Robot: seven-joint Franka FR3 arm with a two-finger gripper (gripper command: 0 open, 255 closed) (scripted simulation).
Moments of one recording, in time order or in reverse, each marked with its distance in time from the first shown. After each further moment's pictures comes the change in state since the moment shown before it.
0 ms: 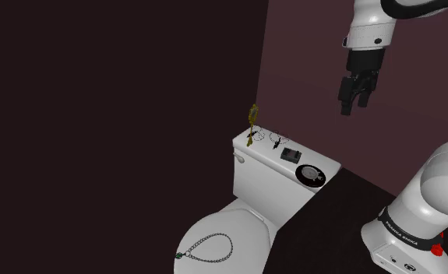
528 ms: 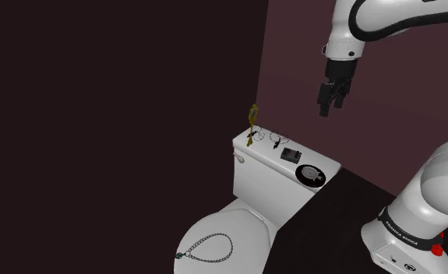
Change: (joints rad) arm 0.004 0.145 -0.030 -0.015 -0.051 0.231 -0.094
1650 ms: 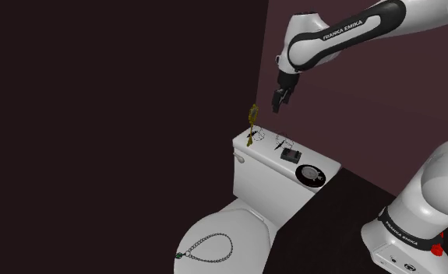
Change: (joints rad) arm 0.019 0.526 -0.050 0.215 -0.055 0.532 -0.220
